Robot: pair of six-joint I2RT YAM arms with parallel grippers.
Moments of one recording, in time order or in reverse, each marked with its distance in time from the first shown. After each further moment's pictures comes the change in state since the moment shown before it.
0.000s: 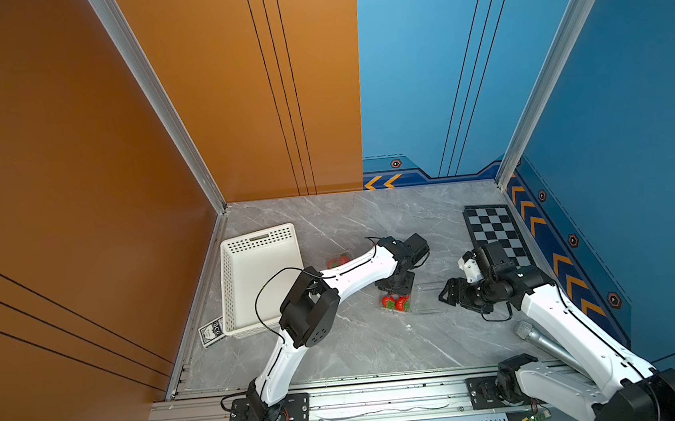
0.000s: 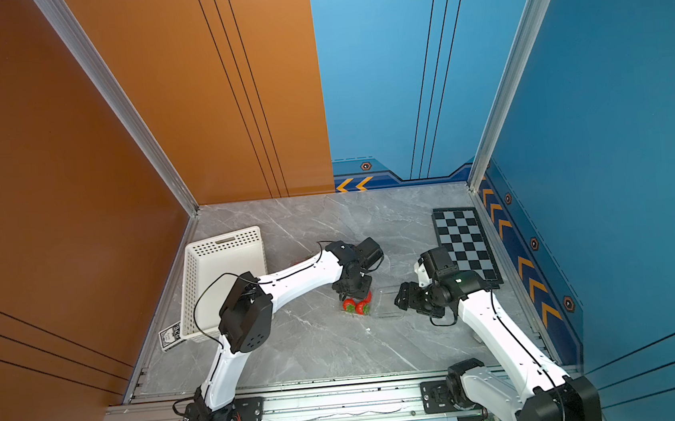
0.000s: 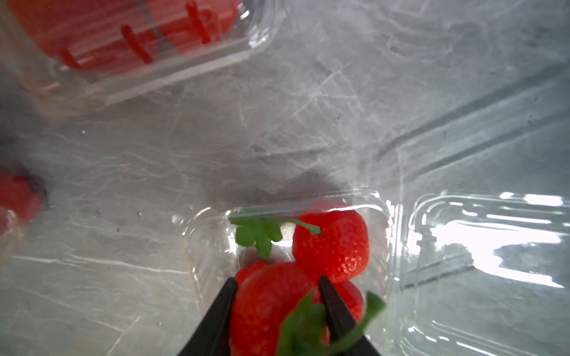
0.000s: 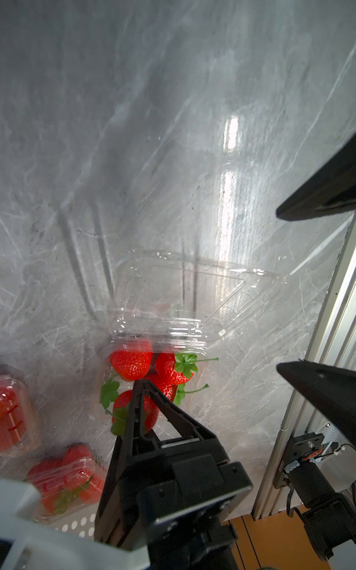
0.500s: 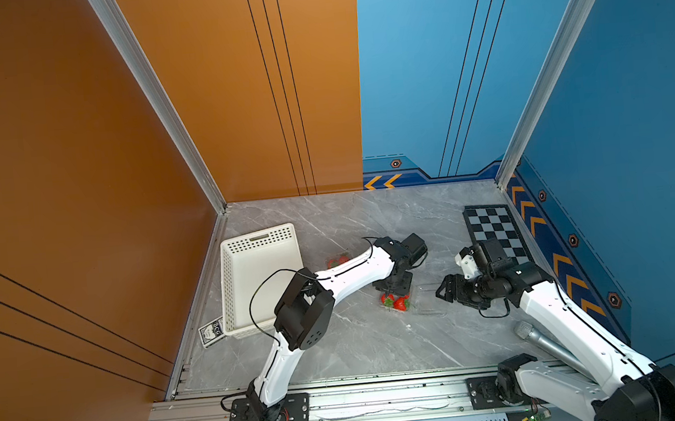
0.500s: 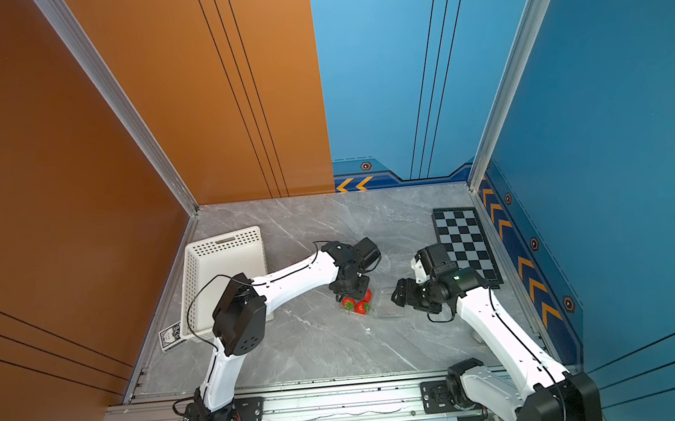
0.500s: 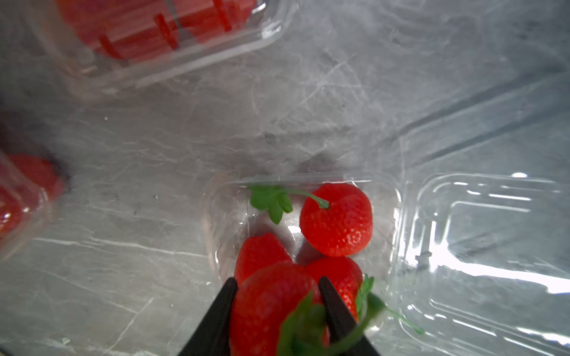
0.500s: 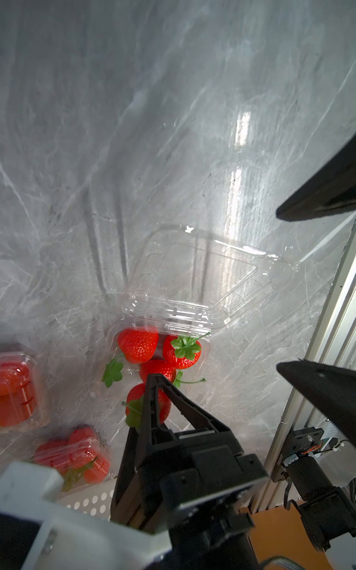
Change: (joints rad) left arm 0.000 -0.037 -0.042 0.003 -0.008 -0.001; right arm 0.023 0.017 0.029 0.016 0.000 0.008
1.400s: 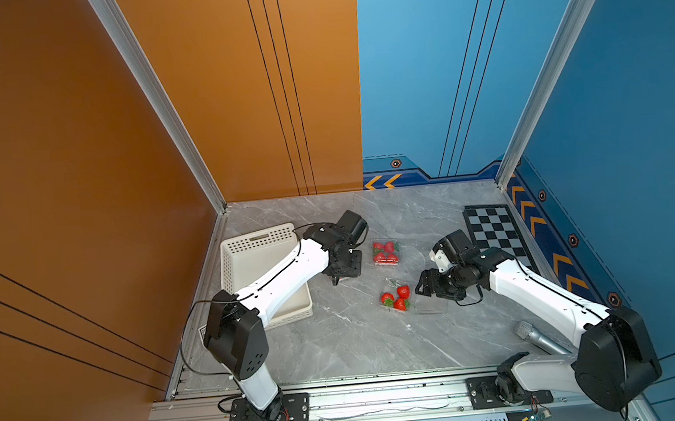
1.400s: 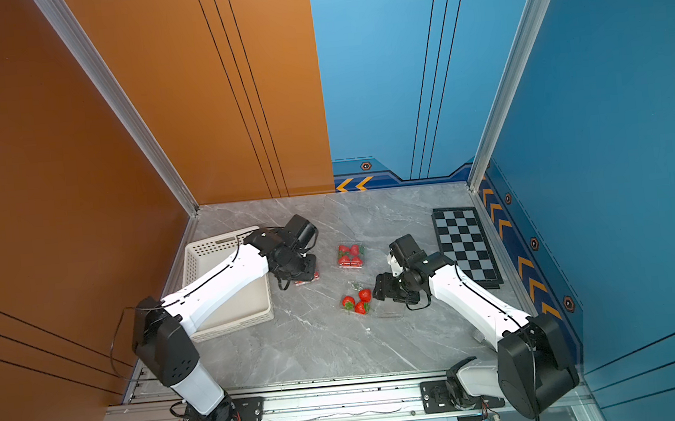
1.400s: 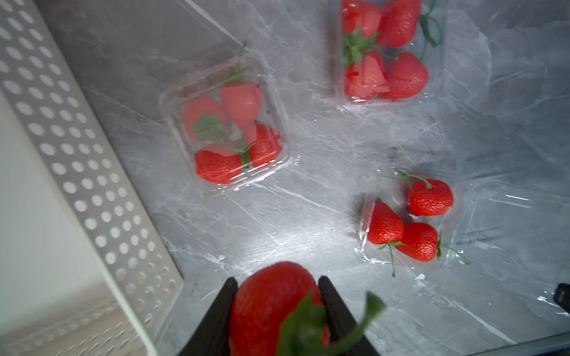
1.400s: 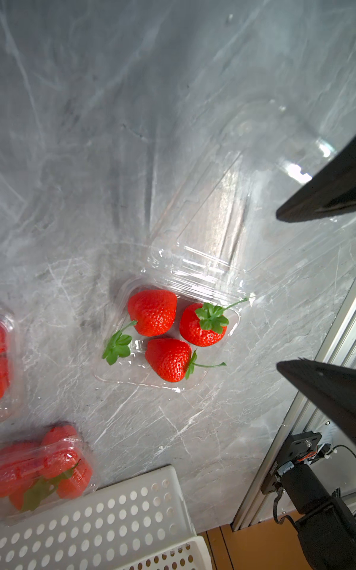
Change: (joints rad) left arm 0.216 -0.422 -0.267 0.000 -0.018 0.039; right arm 0.144 0.249 0.097 0.109 0.010 0.034
